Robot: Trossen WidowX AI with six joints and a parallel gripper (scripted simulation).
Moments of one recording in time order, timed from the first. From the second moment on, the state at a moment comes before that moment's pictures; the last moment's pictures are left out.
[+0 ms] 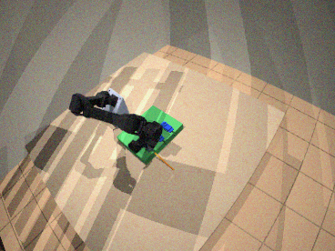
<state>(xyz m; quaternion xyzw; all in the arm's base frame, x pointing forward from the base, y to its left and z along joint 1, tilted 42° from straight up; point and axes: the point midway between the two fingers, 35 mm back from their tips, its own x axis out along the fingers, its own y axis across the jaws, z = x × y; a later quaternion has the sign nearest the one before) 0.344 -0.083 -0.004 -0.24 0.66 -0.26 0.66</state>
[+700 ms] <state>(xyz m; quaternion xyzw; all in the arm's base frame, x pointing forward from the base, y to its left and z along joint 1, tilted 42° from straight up) 0.342 -0.086 -0.009 -0.25 0.66 -0.26 0.66</state>
